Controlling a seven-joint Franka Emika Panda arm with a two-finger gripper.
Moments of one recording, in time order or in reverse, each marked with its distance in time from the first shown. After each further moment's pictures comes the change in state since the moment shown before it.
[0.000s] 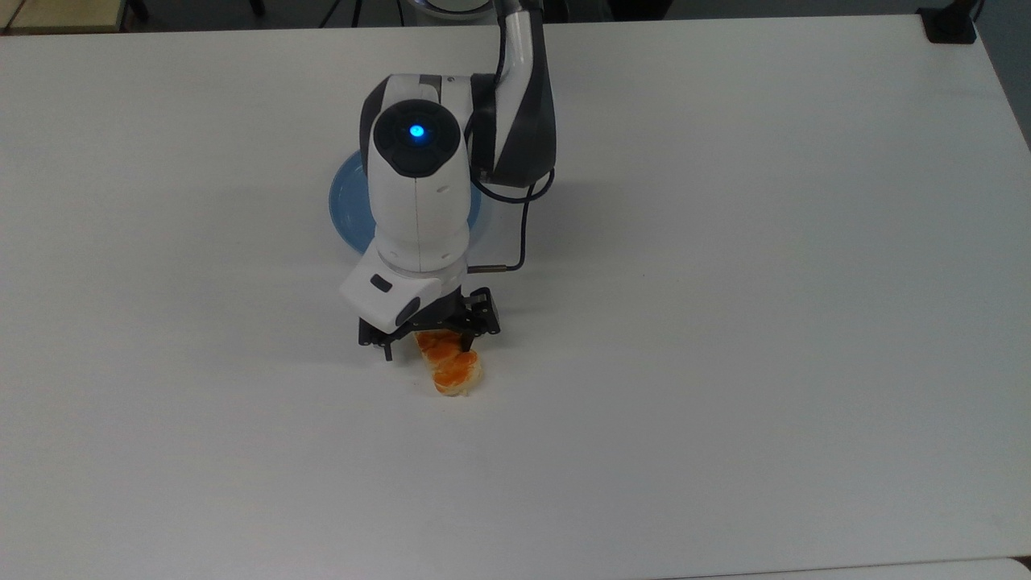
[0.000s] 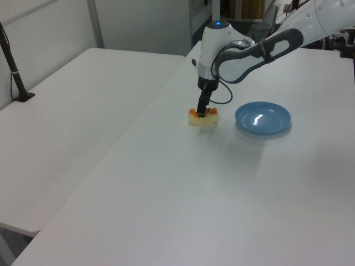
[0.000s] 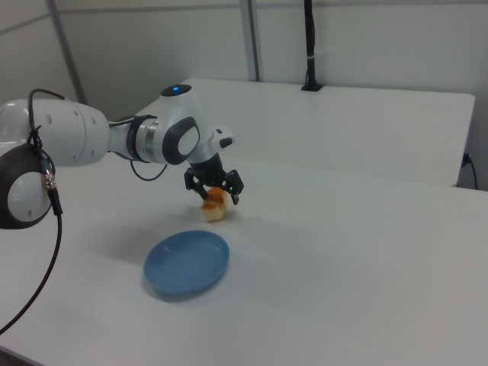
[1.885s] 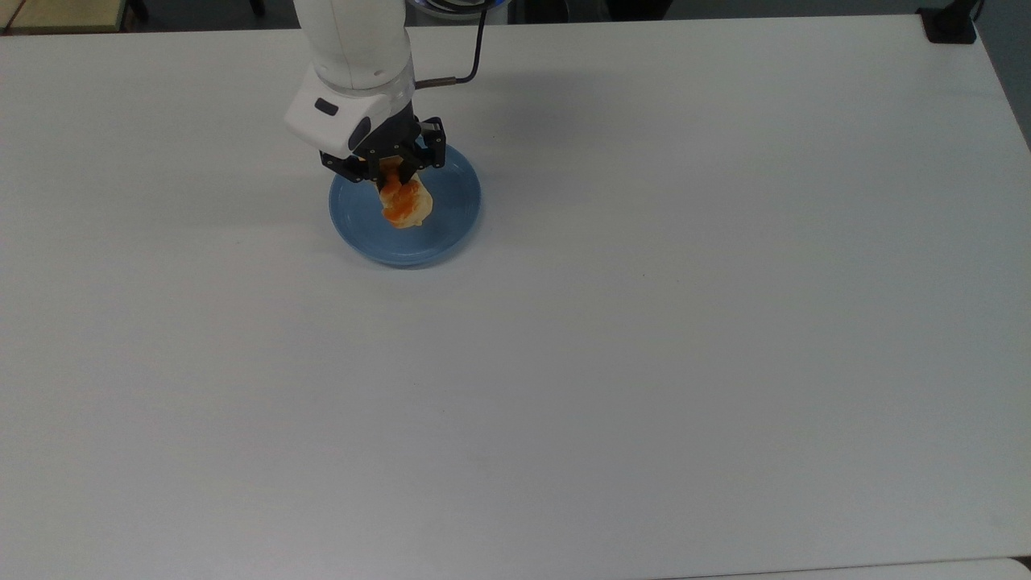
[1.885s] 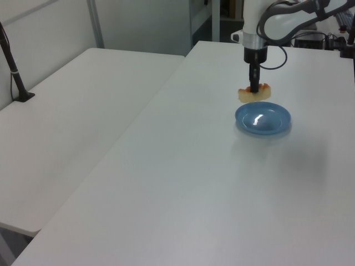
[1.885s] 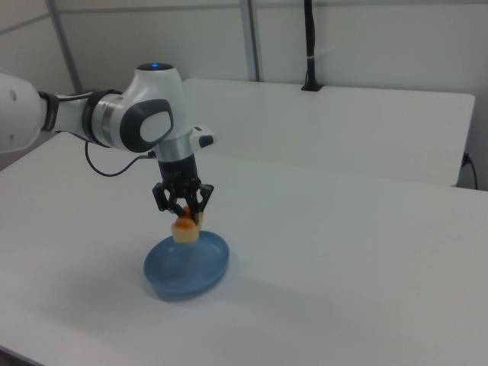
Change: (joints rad) arm -0.025 -0.510 -0.047 -0.479 0.001 -0.233 -0.233
